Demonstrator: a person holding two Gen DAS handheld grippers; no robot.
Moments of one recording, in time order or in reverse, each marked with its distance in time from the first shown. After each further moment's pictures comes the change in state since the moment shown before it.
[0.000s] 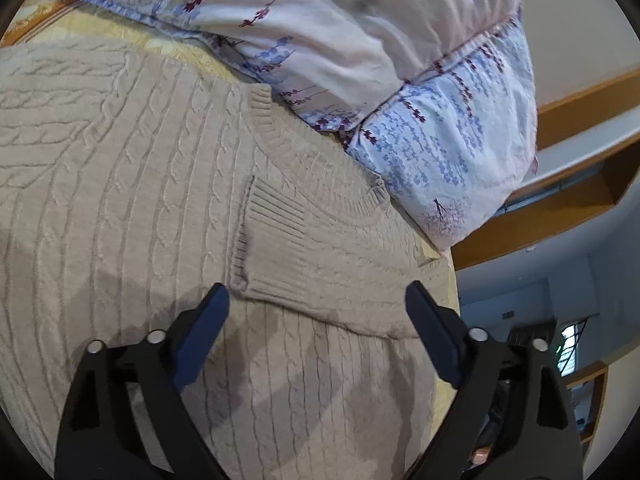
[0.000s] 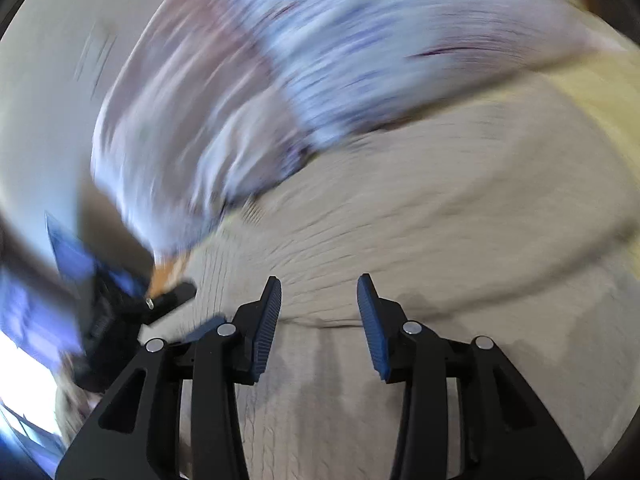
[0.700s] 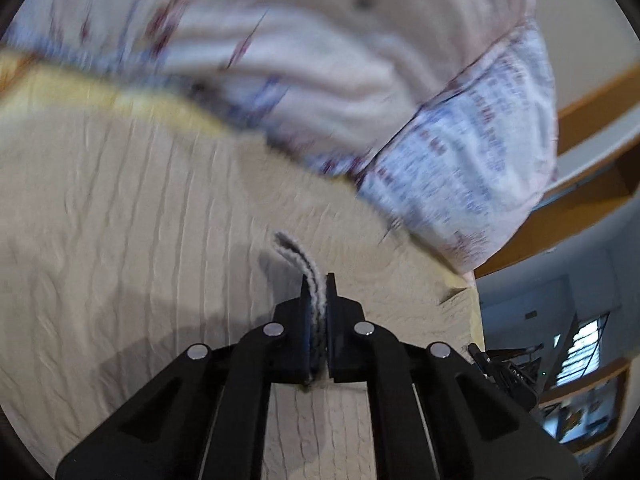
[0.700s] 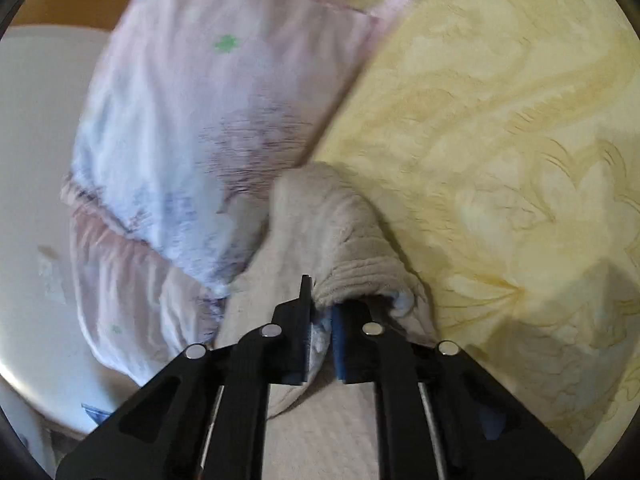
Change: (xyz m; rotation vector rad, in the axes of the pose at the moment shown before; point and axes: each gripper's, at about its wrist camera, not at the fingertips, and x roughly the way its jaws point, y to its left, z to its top) left arm 0.011 -0.015 0.046 0.103 -0.064 0.068; right arm -0.045 -0.111 0.023 0.444 -0.272 -0.002
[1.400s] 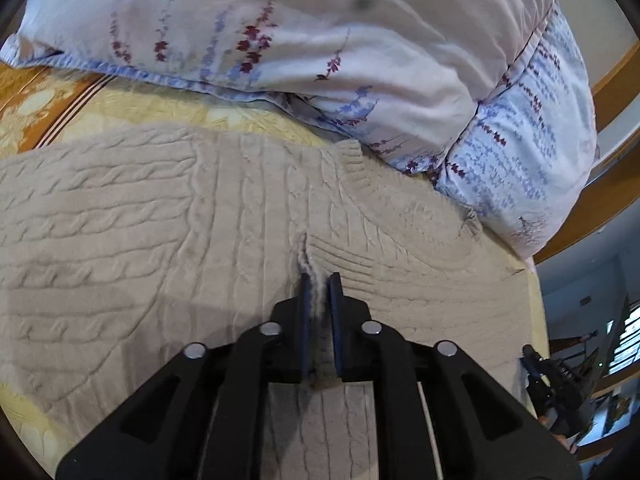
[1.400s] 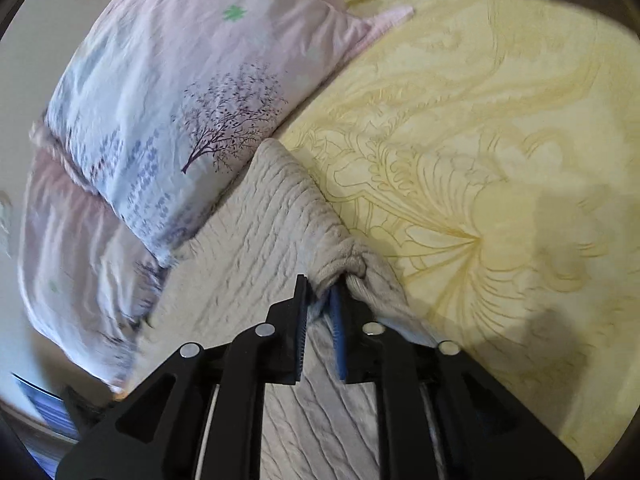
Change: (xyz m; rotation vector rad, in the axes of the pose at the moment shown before) left arm -0.017 0.046 -0.005 0.054 0.013 0.206; right arm -0.007 0.013 -0.038 -0.165 -0.045 -0.280
